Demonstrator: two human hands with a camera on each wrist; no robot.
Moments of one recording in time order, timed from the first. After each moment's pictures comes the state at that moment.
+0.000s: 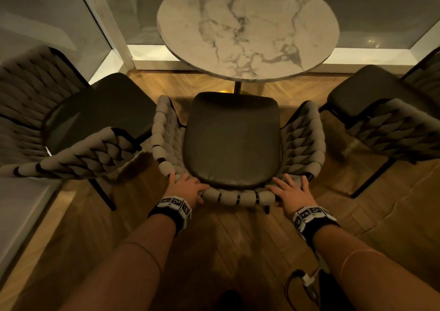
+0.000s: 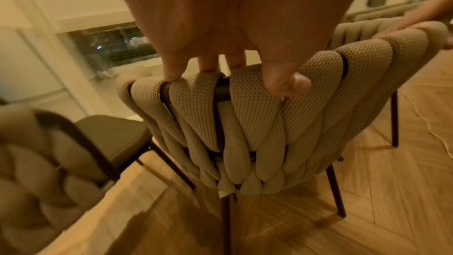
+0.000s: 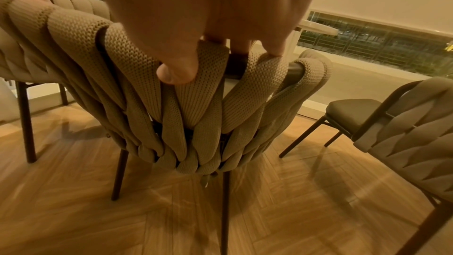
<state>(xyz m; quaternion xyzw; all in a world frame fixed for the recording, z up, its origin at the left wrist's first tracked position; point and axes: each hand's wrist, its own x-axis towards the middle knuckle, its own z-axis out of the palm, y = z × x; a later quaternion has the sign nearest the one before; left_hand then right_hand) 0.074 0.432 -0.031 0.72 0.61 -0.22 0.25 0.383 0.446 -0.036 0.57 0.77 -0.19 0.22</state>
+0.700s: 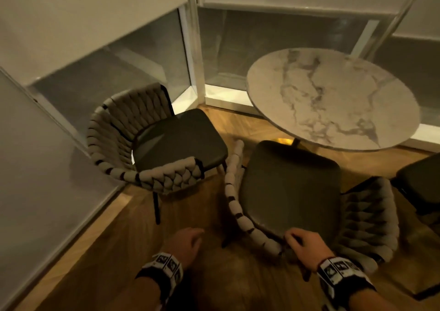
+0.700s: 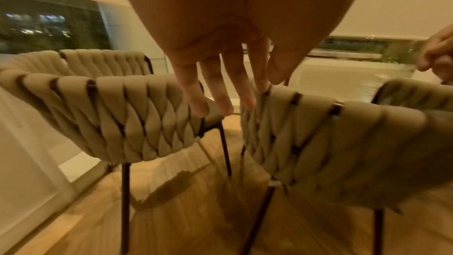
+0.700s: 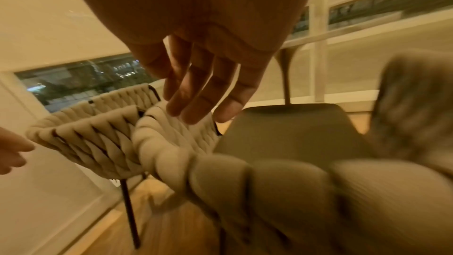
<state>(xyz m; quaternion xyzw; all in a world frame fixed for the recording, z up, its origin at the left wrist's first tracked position) -0.080 0.315 0.009 0.52 0.78 0.08 0.34 0.239 0.450 0.050 0.53 0.75 -0.38 0.05</state>
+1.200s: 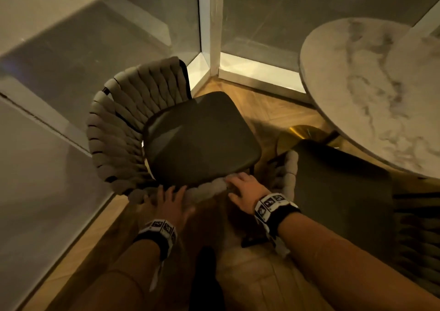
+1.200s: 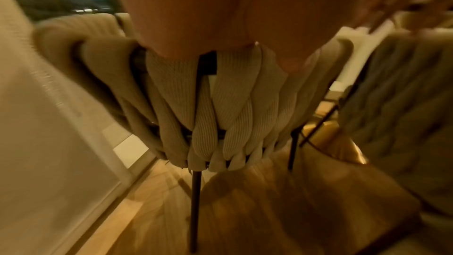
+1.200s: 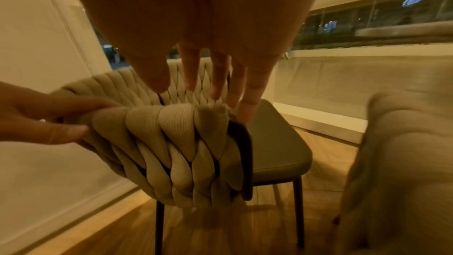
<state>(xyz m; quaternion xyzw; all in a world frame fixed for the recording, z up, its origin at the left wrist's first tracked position) -0.335 0.434 -0.042 0.44 0.84 -0.06 0.31 -0.142 0.581 0.011 0.39 0.85 -0.32 0.19</state>
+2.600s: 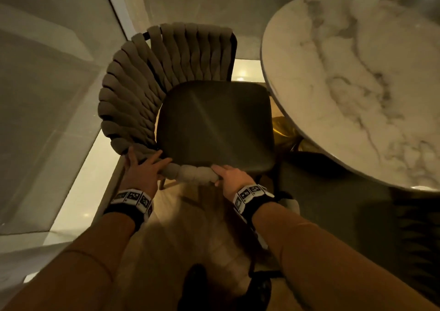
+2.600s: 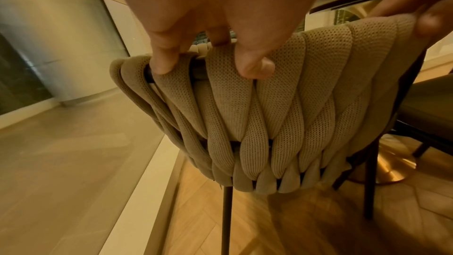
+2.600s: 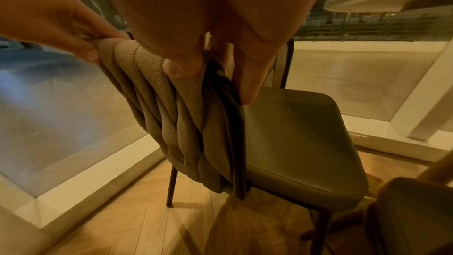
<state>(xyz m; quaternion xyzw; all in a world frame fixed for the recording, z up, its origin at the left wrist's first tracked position) -0.465 0.776 -0.060 0.64 0.74 -0.10 0.18 -0.221 0.812 -0.044 0.53 0.76 -0.35 0.16</state>
